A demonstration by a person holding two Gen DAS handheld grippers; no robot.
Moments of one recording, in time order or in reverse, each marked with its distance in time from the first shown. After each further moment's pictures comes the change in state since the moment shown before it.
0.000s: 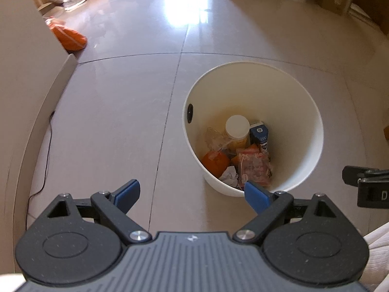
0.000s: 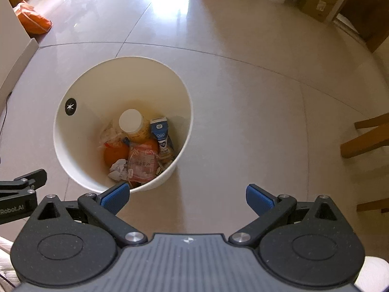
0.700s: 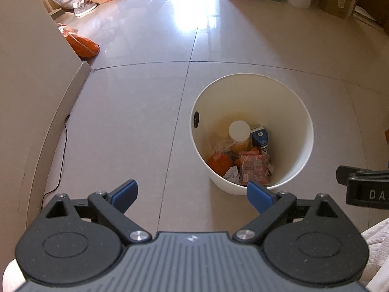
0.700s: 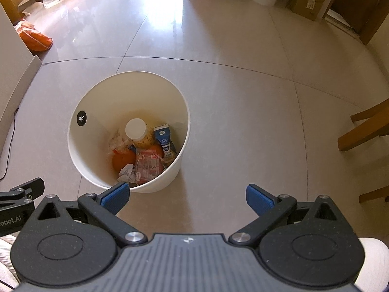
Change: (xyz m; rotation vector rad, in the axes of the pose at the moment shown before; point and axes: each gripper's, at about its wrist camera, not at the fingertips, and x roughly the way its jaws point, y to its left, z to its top) left arm -0.046 -0.005 -0.004 0.003 -0.023 0.054; right arm -0.039 -0.009 -0.013 0.057 -0.041 0.027
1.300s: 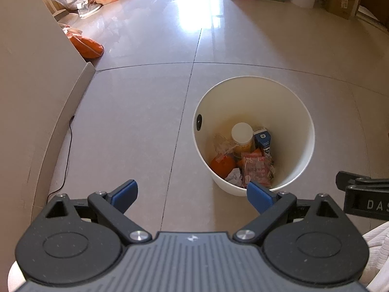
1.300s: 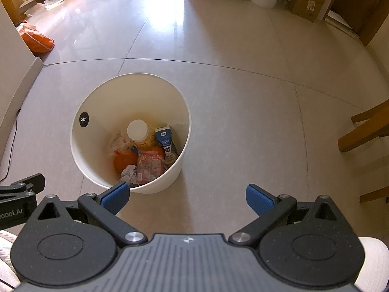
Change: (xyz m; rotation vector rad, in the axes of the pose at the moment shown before) left arm -0.002 -0.005 0.002 -0.006 0.000 0.024; right arm -0.004 -0.002 -0.001 0.003 -0.009 0.008
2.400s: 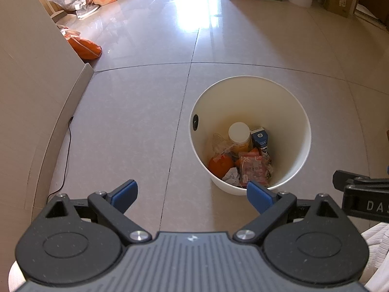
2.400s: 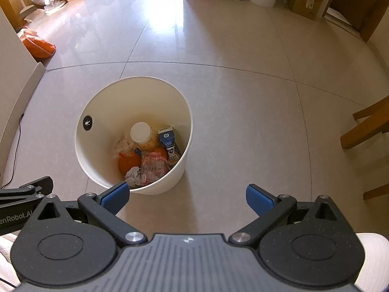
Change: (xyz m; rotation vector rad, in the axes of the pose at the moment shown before) left arm -0.004 -0.002 0.001 0.010 -0.002 -0.004; right arm -0.008 -0.009 -0.002 -0.002 -0.008 0.030
